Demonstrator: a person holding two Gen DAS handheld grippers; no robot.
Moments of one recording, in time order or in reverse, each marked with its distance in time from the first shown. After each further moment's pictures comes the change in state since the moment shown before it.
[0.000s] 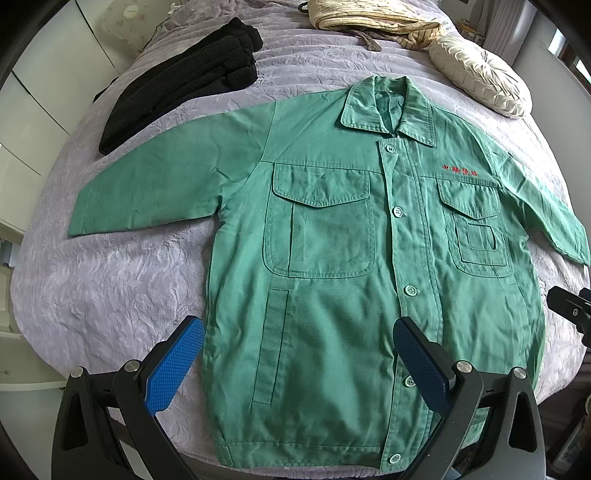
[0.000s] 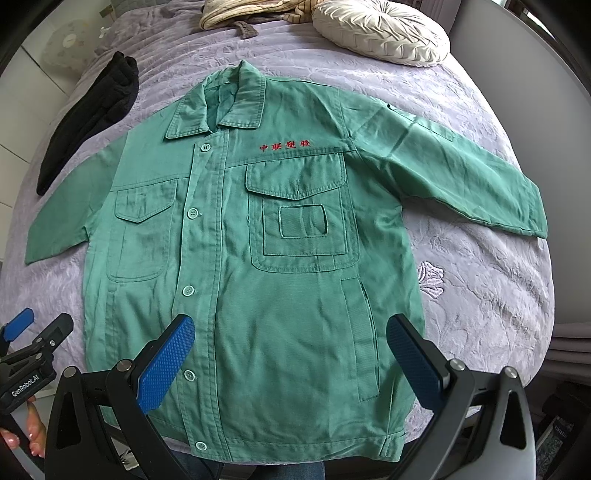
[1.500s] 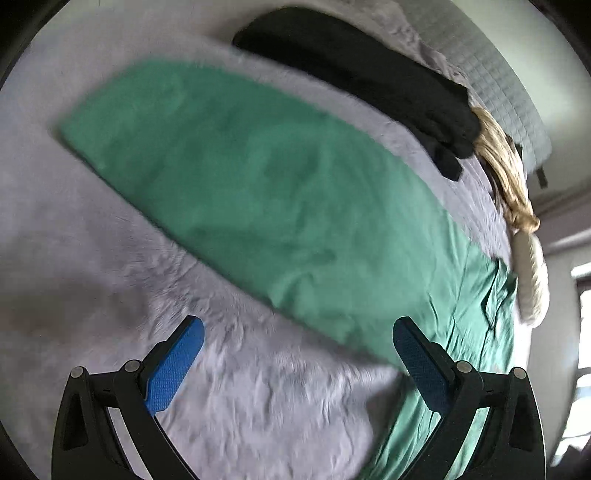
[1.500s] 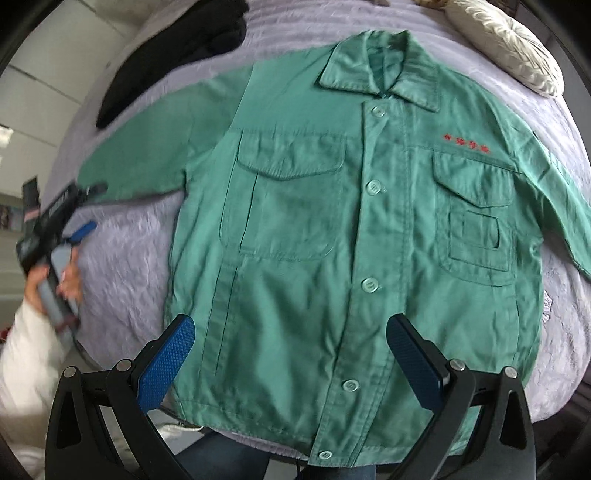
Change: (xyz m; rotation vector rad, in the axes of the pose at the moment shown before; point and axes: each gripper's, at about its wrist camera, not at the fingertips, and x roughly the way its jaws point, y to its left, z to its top) left arm 0.178 0.321 0.052 -0.643 -0.068 -0.382; right arm 0.039 0.187 0.012 -0.200 0.171 0.151
